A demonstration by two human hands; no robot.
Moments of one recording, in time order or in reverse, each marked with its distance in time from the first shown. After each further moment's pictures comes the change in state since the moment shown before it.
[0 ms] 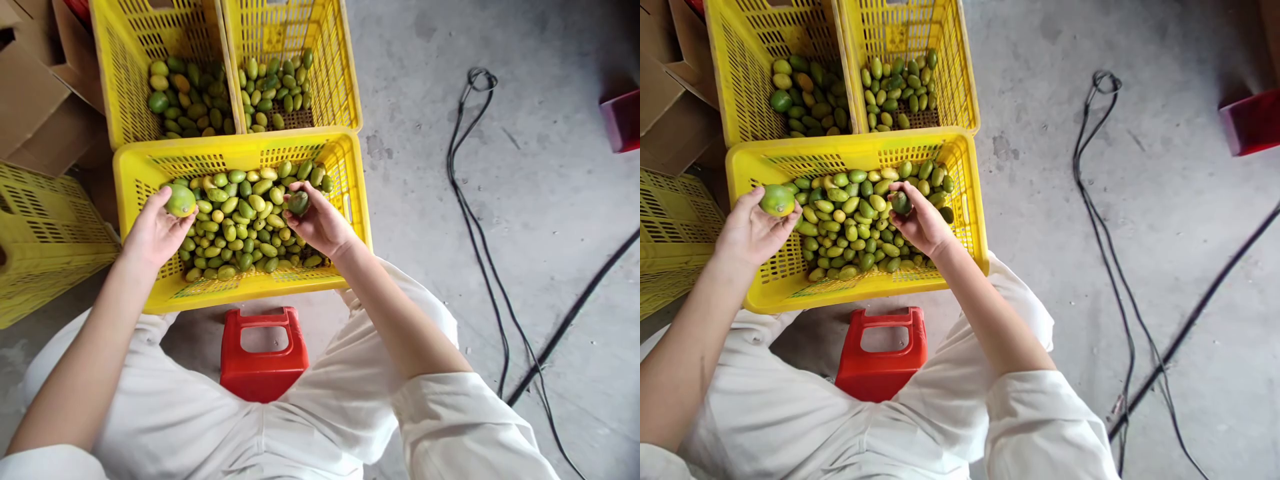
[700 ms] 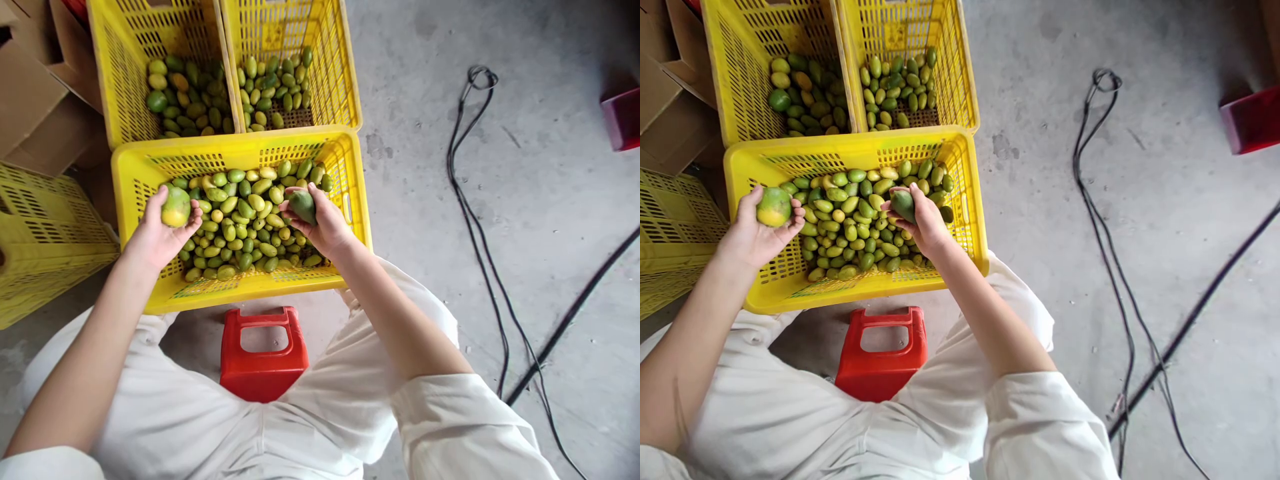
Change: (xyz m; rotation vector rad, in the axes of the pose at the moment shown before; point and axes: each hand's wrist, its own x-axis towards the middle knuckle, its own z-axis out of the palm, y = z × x) left_hand 0.002 -0.012 0.007 0.051 0.012 -0.026; right_hand 0.005 0.004 -0.006 -0.165 0.101 -0.018
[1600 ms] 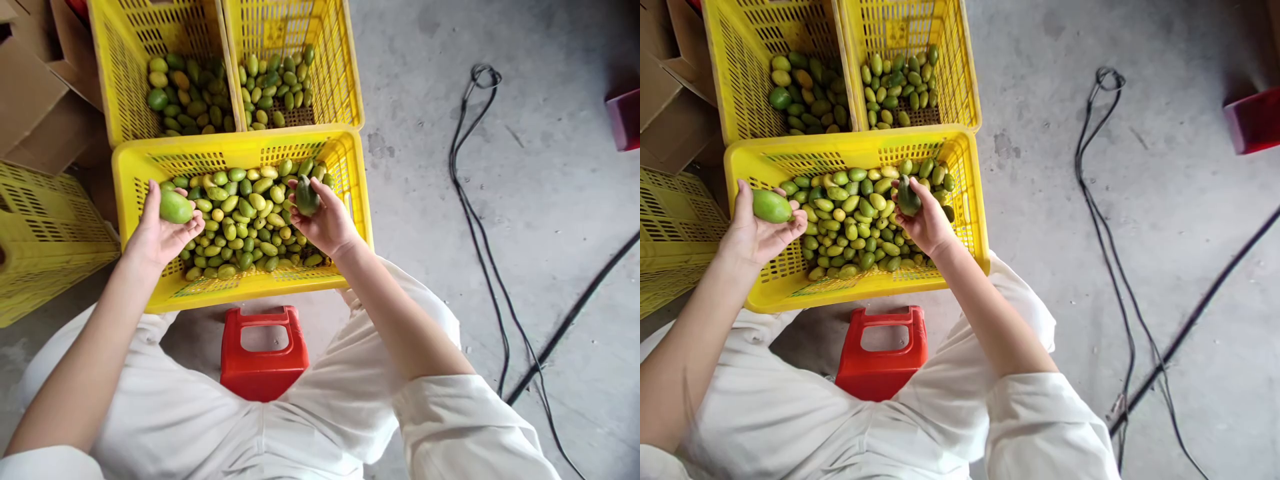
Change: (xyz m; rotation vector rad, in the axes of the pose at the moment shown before) left_hand -0.004 0.003 -0.005 -0.058 -0.021 -0.090; right_hand 0.002 0.001 -0.009 0.082 -0.116 -0.049
